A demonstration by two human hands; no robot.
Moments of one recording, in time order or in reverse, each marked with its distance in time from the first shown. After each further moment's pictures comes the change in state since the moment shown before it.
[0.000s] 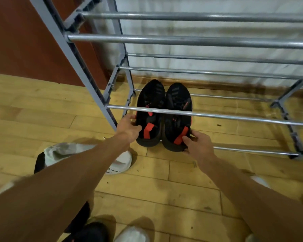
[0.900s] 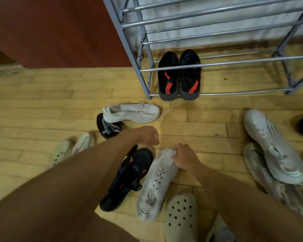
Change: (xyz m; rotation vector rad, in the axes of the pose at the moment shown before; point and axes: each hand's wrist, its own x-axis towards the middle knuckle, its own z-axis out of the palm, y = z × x) left_hand -0.212 -0.030 -0.092 0.968 -0.718 0.144; right_hand -0.213 0.084 0.069 -0.808 -0.384 0.023
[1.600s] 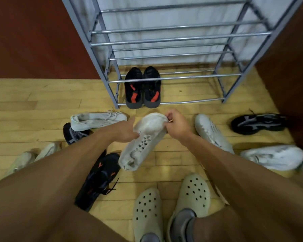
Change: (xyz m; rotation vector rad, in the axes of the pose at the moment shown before) left_hand -0.029 0.041 -0.006 0.007 0.225 0.083; right_hand -0.077 0.016 -0.135 0.509 0.499 -0.220
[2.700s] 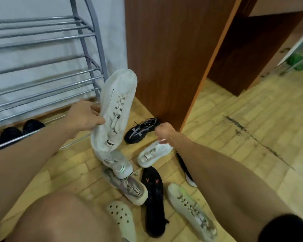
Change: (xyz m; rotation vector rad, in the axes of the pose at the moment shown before) left_hand -0.064 0.317 -0.071 -0.400 0.257 0.403; right_hand -0.132 0.088 -0.315 0.197 0.356 0.621
